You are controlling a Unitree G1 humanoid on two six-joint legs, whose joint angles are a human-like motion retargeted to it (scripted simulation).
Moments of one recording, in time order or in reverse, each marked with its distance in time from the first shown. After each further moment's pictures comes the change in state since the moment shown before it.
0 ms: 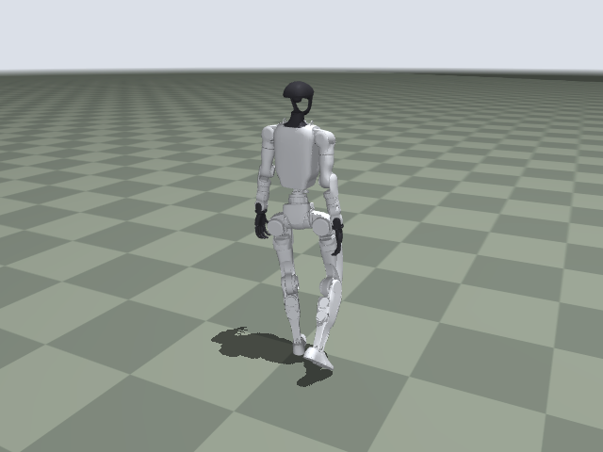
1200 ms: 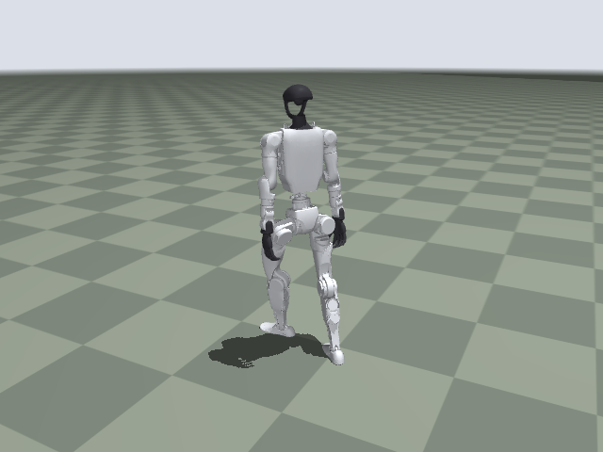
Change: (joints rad) left arm 0.021 -0.029 0.038 0.115 0.001 -0.011 0.018; right arm -0.195 0.032 -0.043 0.266 0.146 0.201 0.161; waist 0.046 -0.134 0.122; left_leg -0.233 -0.026 0.207 -0.005 0.204 0.060; right_leg 0.198 0.144 -0.018 -0.543 -0.312 -0.005
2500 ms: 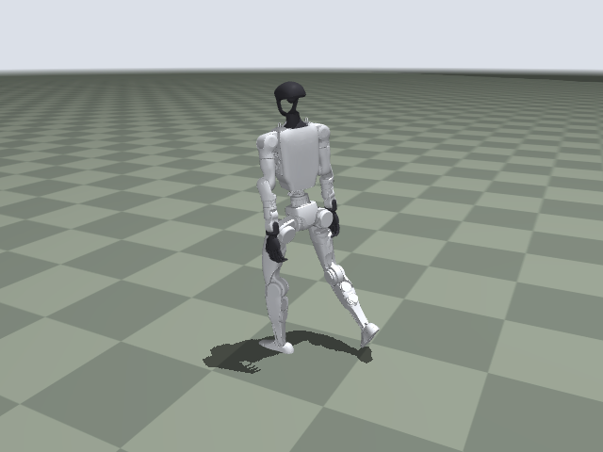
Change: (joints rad) left arm 0.038 0.028 0.108 0.089 -0.086 -0.006 0.116; right arm -0.050 0.022 0.016 -0.003 0.072 0.025 -0.023; waist -0.013 -0.004 -0.038; left_leg 0.121 0.165 -0.298 0.089 -0.078 -0.079; right_leg -0.073 -0.130 0.127 0.499 0.447 -0.146
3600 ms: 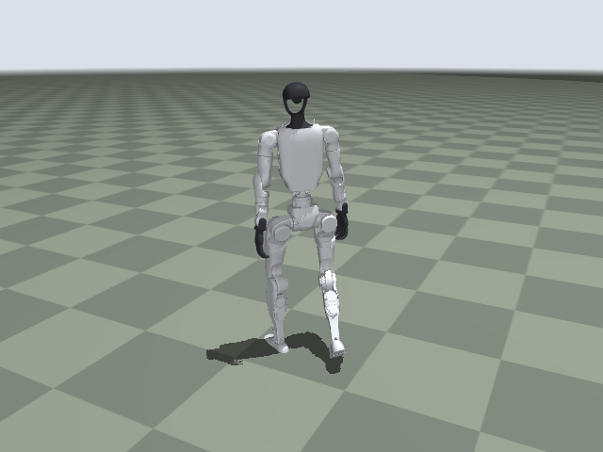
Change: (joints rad) left arm -0.047 0.036 -0.062 0.022 0.060 -0.008 0.017; right arm -0.015 -0.037 0.057 -0.126 -0.053 -0.045 0.006; waist -0.019 -0.020 0.050; left_leg 0.078 -0.049 -0.117 0.047 -0.082 0.006; right_leg -0.023 0.077 -0.126 0.041 -0.151 -0.045
